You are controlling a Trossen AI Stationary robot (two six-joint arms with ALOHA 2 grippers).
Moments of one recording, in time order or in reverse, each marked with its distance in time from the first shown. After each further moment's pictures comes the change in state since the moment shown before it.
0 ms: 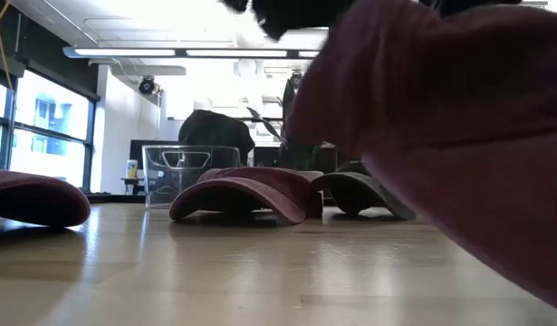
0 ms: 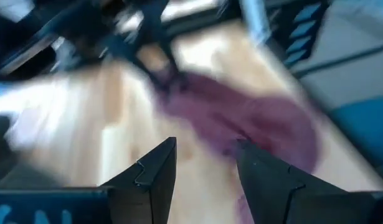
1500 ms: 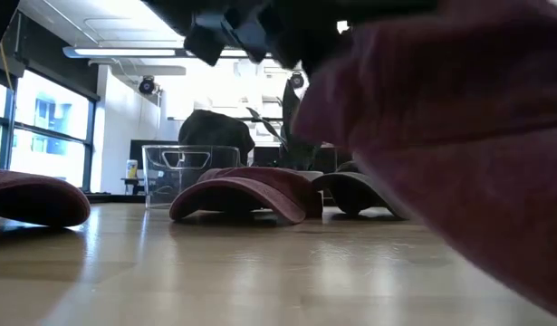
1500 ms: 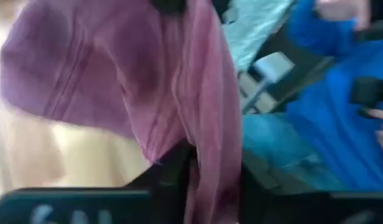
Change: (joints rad) left arm 0.157 0.205 0.073 0.195 0.727 -0.294; right arm 0.032 -0.032 0.001 0.084 -0.075 0.065
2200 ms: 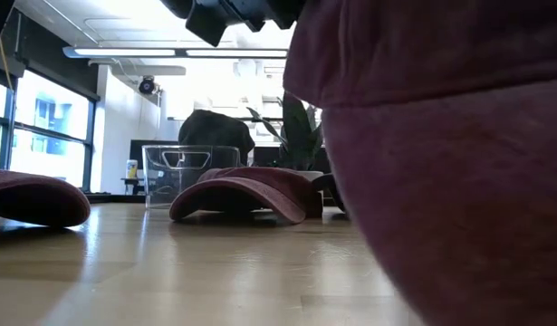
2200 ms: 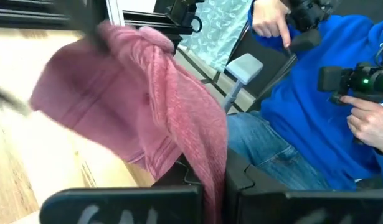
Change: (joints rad) left arm 0.000 -0.047 0.005 -0.030 0.089 0.058; right arm 0.014 -0.093 -0.371 0.439 -0.041 0.066
